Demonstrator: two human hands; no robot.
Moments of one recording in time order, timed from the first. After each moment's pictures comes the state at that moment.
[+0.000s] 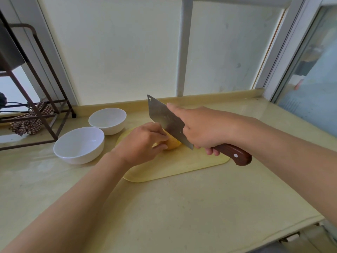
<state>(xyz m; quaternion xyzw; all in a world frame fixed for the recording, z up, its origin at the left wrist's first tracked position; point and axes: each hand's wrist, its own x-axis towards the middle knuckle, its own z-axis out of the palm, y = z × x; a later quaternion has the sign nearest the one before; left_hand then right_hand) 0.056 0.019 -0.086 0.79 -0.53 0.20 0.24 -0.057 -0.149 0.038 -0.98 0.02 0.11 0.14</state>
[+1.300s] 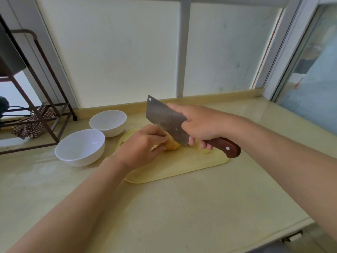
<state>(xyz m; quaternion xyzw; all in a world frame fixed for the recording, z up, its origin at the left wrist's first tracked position) 0.054 0.022 -0.092 0.78 -0.53 0.21 0.26 -0.032 -0.168 0.019 -0.95 0.03 0.09 0.28</state>
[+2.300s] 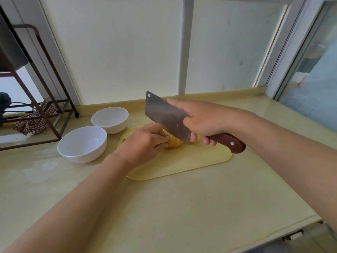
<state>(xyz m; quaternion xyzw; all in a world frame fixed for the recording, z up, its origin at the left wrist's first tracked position) 0.056 0.021 -0.096 0.77 -0.53 0.24 0.25 -0.035 -0.164 0.027 -0.96 0.01 0.09 0.26</state>
